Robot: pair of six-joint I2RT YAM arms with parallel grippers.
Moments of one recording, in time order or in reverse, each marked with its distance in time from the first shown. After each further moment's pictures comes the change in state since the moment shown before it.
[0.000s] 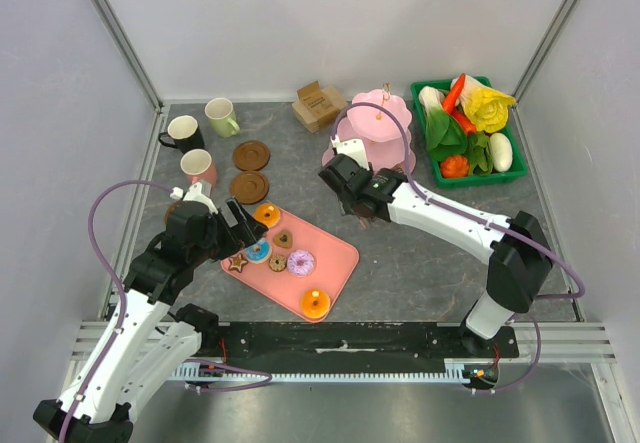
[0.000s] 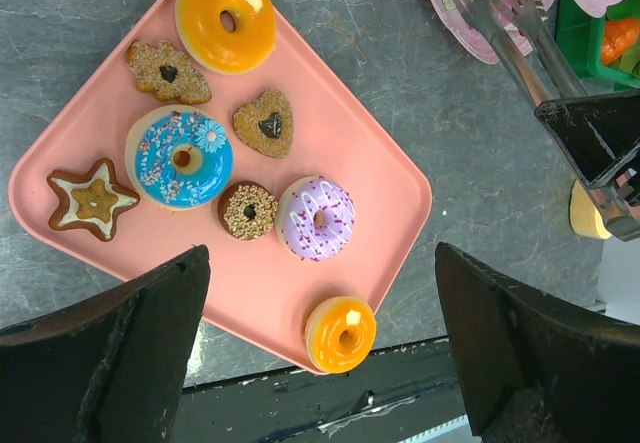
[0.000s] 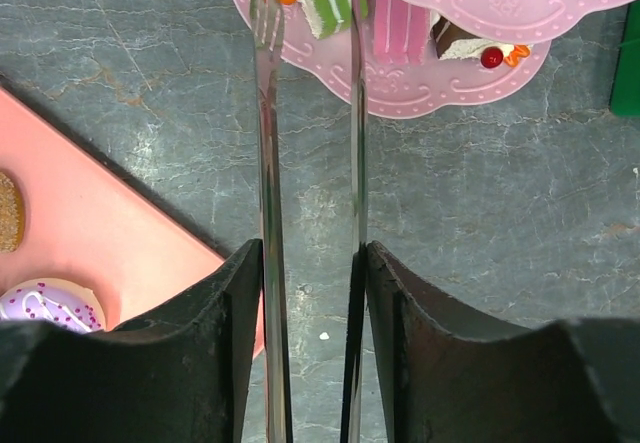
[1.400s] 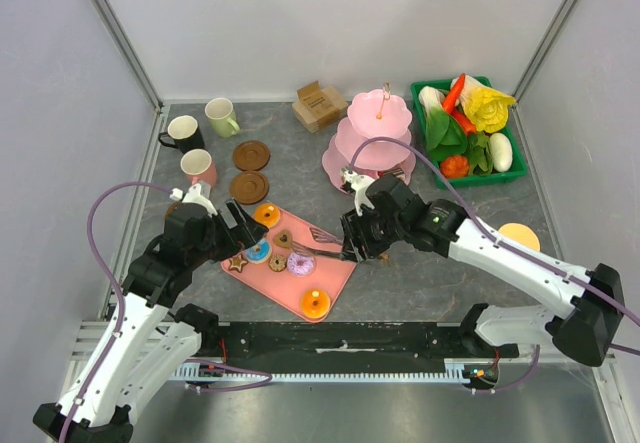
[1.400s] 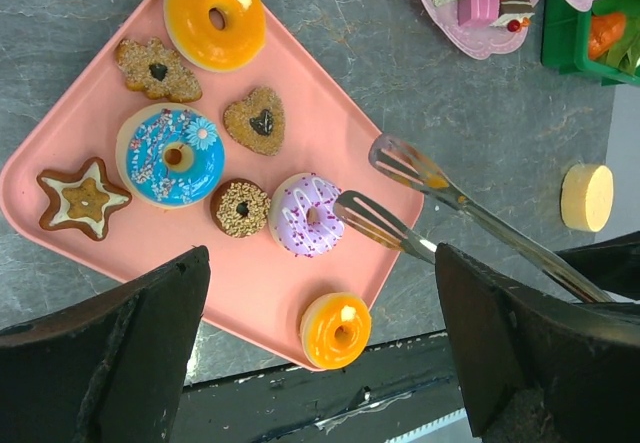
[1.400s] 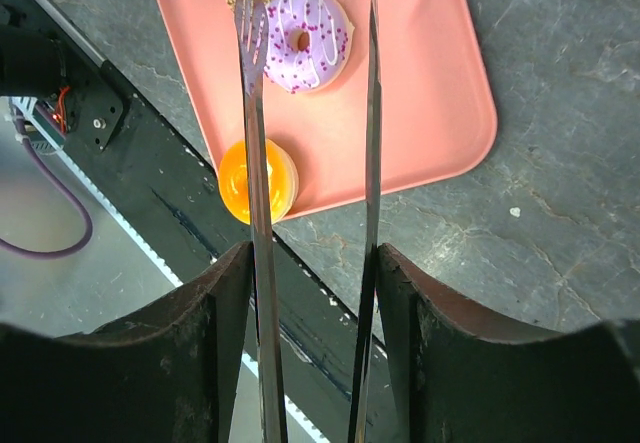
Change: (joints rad) left arm 0.000 -0.020 -0.003 -0.001 0.020 0.000; right arm -0.003 -0.437 -0.323 0.071 -0.745 -0.113
